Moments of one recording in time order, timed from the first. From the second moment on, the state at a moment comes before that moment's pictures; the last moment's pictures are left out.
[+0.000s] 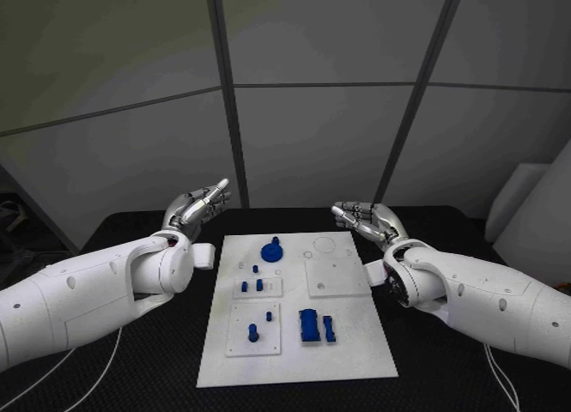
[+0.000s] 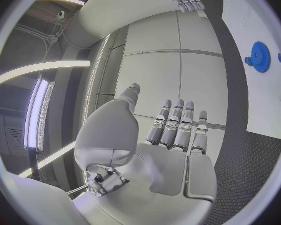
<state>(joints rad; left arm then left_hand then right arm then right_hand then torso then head) 1.17 -0.74 -0.08 1.29 0.16 -0.41 0.50 1.02 -0.06 0.11 0.07 0.22 0.70 0.08 0.02 0.02 0.71 0.13 0.02 0.02 0.62 0.13 0.03 0.02 0.11 0.31 0.21 0.02 0.29 1.03 -0.66 0.05 1.24 -0.34 -0.47 0.39 1.15 0.00 -0.01 0.17 0.19 0.69 0.15 0.02 0.10 0.77 0.12 0.02 0.02 0.71 0.12 0.02 0.10 0.15 0.56 0.20 0.13 0.24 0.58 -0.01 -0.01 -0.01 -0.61</state>
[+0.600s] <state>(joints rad) 1.05 -0.78 0.00 1.56 0.05 -0.69 0.50 0.49 0.00 0.01 0.00 0.11 0.34 0.00 0.00 0.00 0.34 0.02 0.01 0.00 0.30 0.02 0.01 0.00 0.07 0.15 0.10 0.01 0.14 1.05 -0.78 0.00 1.56 -0.07 -0.70 0.47 0.55 0.00 0.00 0.06 0.09 0.33 0.03 0.01 0.01 0.37 0.02 0.01 0.00 0.34 0.01 0.00 0.01 0.10 0.27 0.10 0.02 0.11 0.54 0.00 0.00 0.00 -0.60</state>
